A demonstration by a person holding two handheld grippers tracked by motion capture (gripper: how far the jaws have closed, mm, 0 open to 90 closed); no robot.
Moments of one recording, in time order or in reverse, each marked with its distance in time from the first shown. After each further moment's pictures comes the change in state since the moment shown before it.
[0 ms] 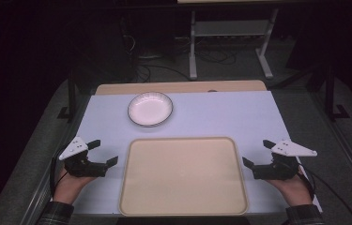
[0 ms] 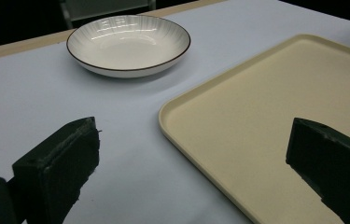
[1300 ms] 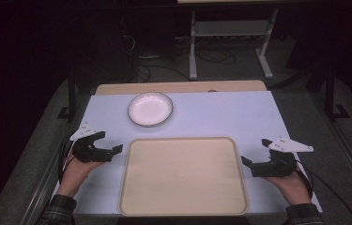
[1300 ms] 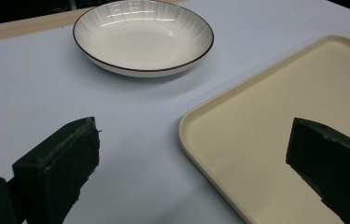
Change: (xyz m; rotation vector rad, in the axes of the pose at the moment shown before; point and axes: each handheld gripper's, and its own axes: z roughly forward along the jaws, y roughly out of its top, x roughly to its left) left arm 0.021 0.021 0.033 0.080 0.011 -0.066; right arm -0.001 0.005 0.006 0.043 0.004 0.006
